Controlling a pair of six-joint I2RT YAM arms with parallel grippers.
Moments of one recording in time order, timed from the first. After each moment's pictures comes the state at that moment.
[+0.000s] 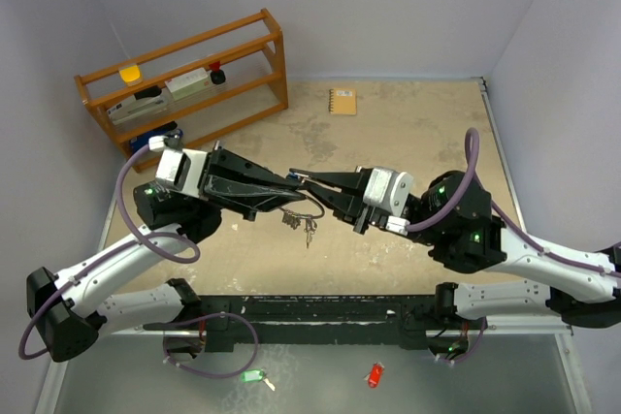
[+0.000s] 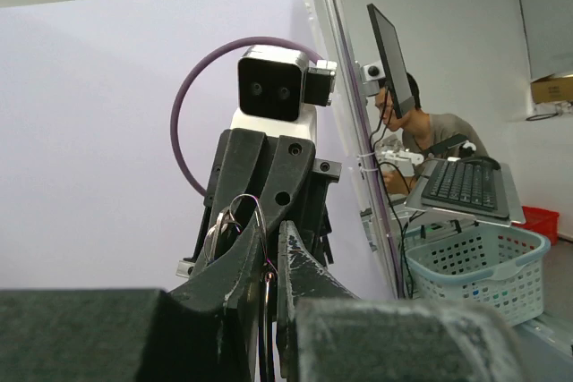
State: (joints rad) left arm -0.83 1.05 0.95 1.27 0.79 -0.68; right arm 1.33 1.04 1.26 0.09 0.03 -0.44
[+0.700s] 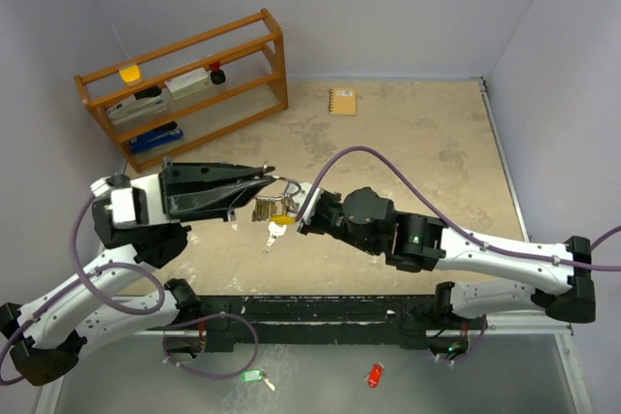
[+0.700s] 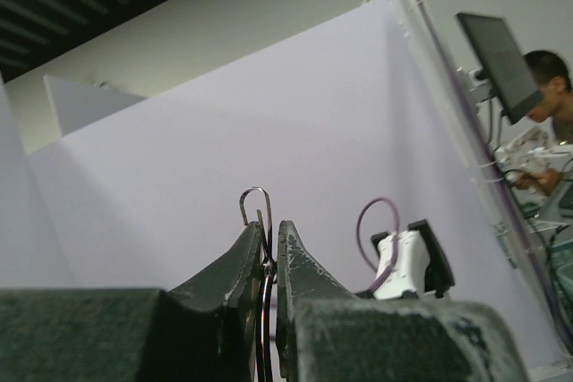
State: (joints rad) left arm -0.86 0.84 0.96 0.97 0.62 -0.24; right arm 1.30 1.15 1.07 -0.13 0.28 -0.40
